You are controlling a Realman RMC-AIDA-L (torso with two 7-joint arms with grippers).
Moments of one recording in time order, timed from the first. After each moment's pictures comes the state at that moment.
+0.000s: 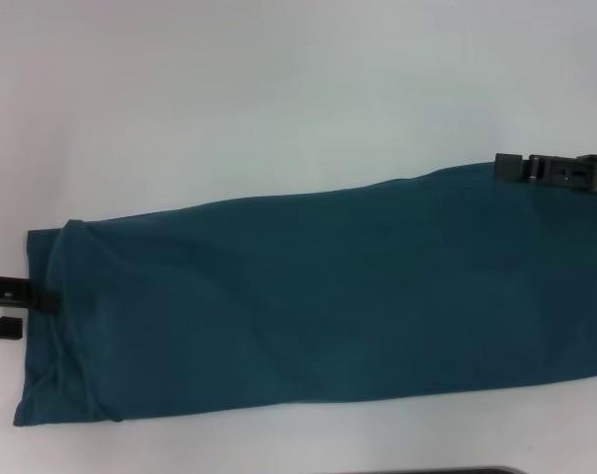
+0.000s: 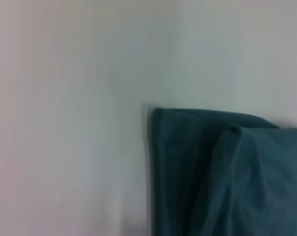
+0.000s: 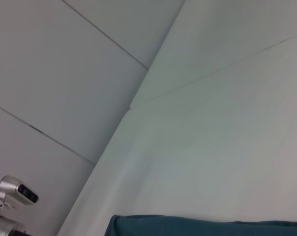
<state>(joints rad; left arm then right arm) -0.48 -1.96 -2.66 -0.81 -0.51 1.77 -2.49 0.45 1.99 -0.40 -0.64 -2.19 -1.74 1.97</state>
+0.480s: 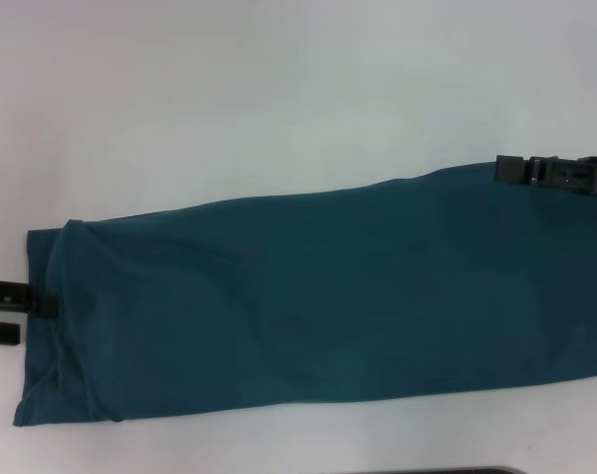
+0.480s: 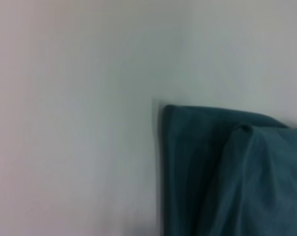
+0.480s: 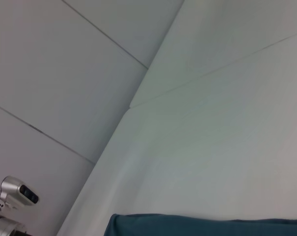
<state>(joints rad) -0.48 -1.96 -2.66 -0.81 -0.50 1.76 -2.51 0.45 1.99 -0.40 -0.64 -2.19 -1.74 1.97</state>
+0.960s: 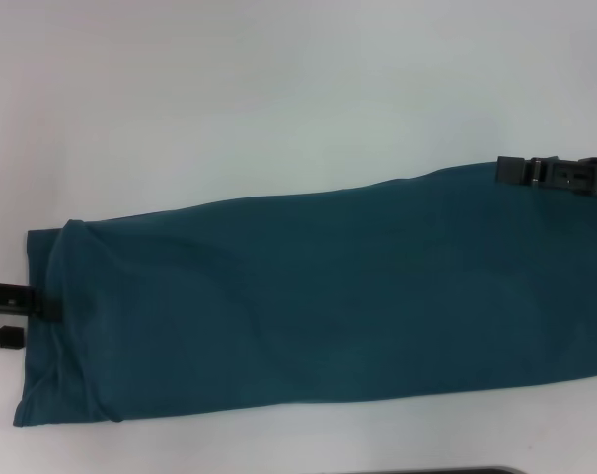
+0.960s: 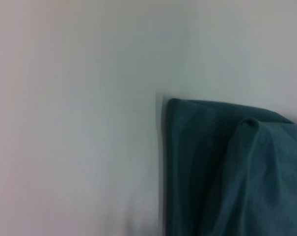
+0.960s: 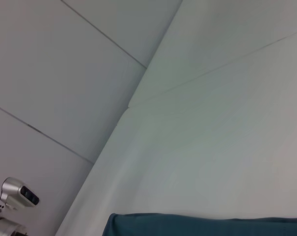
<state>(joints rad) -0.48 -1.96 -2.66 -0.79 -0.49 1.75 -2.51 0.45 1.99 -0.40 -0.64 -2.19 -1.74 1.97</state>
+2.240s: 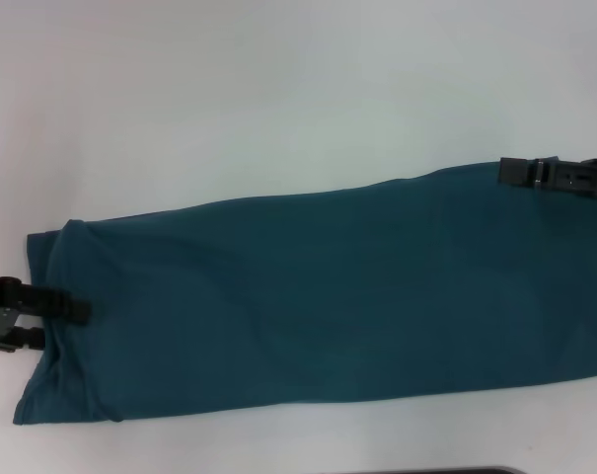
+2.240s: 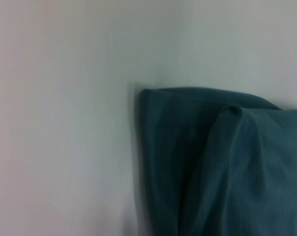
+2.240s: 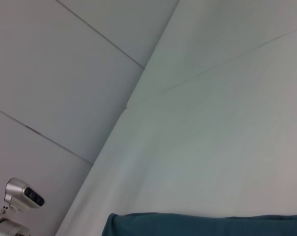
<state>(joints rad) -0.51 -1.97 -2.65 -0.73 -0.49 1.75 -2.50 0.44 1.99 -0.41 -0.64 -2.19 -1.74 1.98</state>
